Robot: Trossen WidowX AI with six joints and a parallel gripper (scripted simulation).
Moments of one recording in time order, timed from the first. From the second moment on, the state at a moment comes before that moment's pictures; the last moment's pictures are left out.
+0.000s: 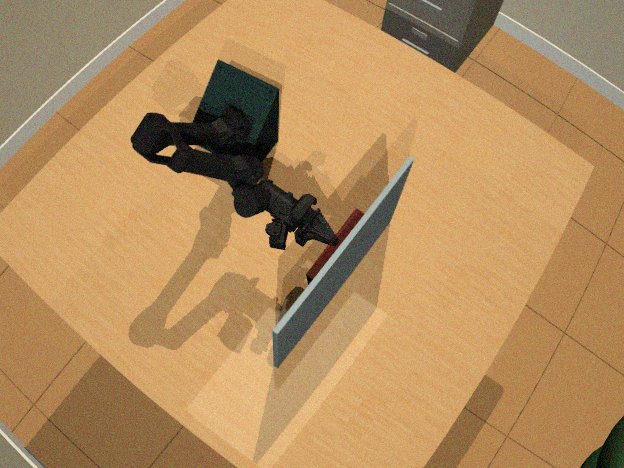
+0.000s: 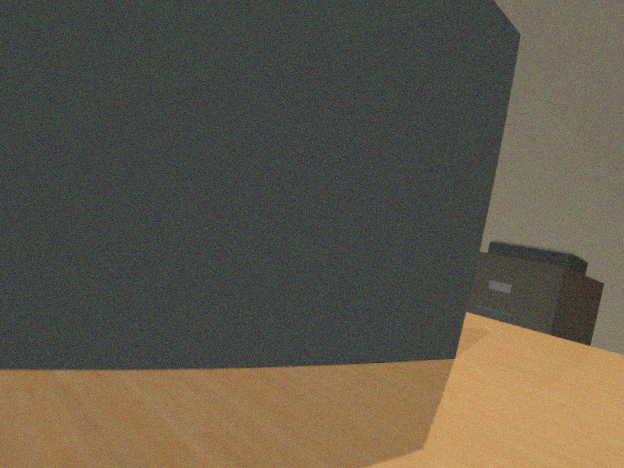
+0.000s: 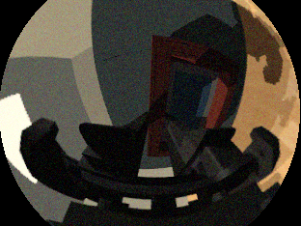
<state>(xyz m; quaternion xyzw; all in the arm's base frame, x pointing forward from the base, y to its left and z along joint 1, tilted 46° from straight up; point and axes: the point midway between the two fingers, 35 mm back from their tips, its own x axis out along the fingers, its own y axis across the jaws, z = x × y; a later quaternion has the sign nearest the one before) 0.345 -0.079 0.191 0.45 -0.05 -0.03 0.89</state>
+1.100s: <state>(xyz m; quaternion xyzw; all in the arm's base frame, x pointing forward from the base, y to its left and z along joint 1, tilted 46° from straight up) 0.345 -0.075 0.196 0.45 -0.05 -0.03 0.89</state>
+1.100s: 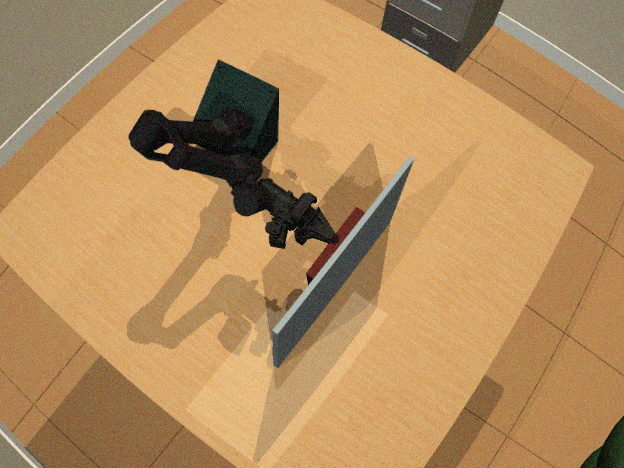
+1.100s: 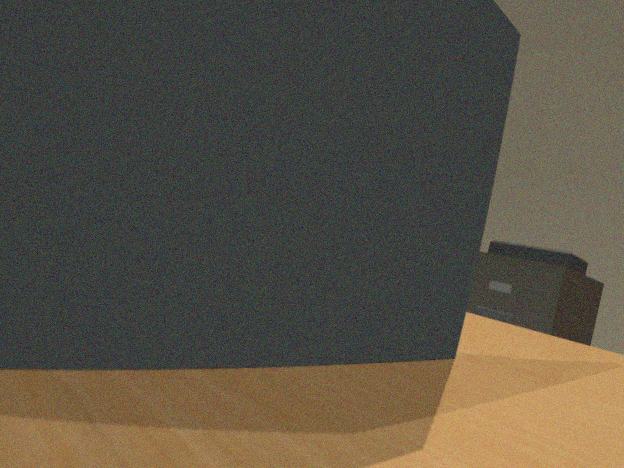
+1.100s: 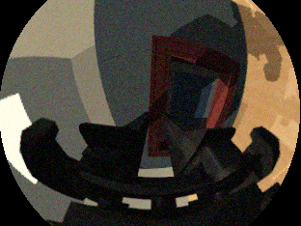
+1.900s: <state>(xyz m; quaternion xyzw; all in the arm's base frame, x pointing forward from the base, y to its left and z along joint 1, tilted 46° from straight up) 0.345 -0.074 0.195 0.45 -0.05 -0.03 0.89</state>
